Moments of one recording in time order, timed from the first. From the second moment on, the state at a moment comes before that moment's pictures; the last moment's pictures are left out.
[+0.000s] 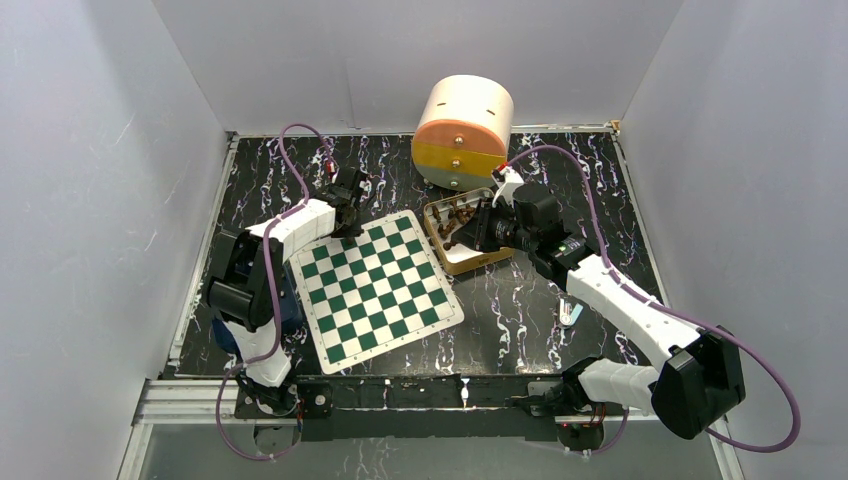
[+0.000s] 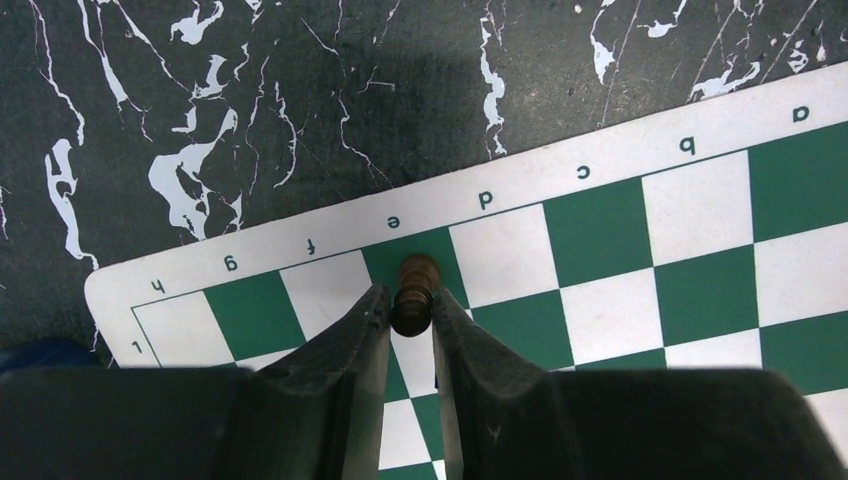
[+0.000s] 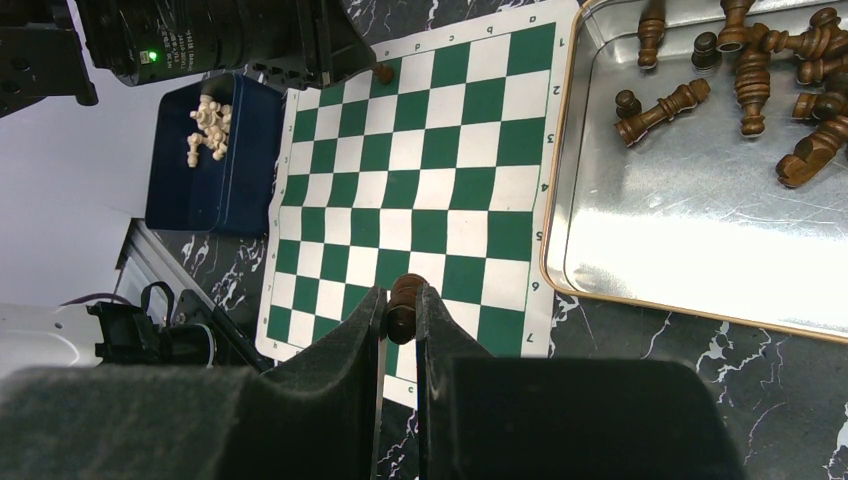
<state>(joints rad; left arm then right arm) -0.38 1.80 1.21 -0.48 -0.33 -0.36 0.57 1.17 0.89 -0.17 -0.30 0.54</state>
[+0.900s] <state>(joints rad) -0.38 1.72 1.26 -0.56 -0.29 -0.37 0.57 1.18 0.89 -0.17 -0.30 0.54</state>
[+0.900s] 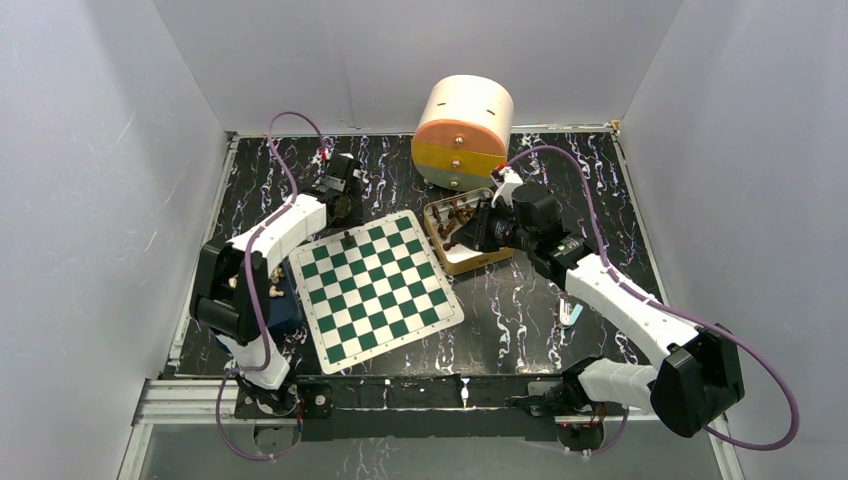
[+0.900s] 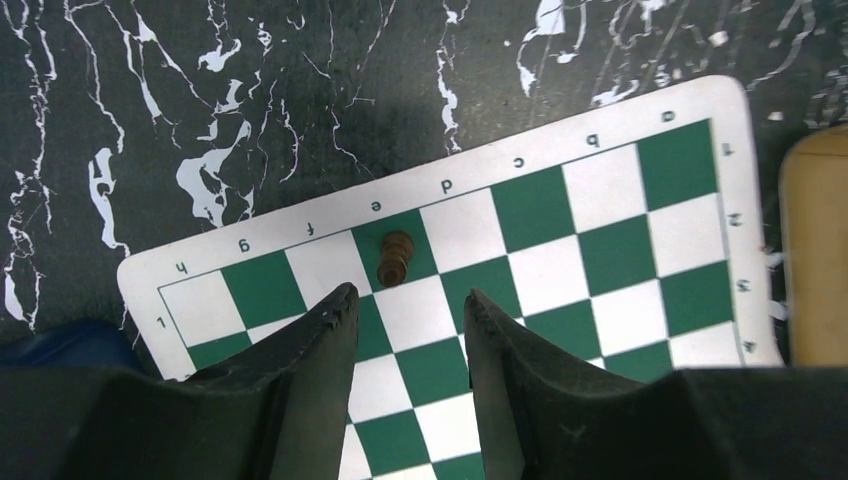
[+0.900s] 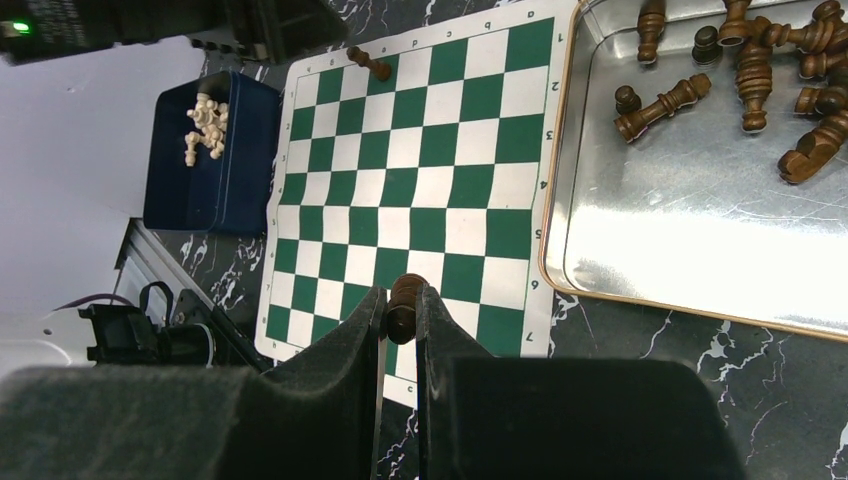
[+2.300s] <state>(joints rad) -0.37 0.72 0.83 -0.64 -0.37 -0.33 0.78 1.94 1.63 -0.33 0.00 0.38</state>
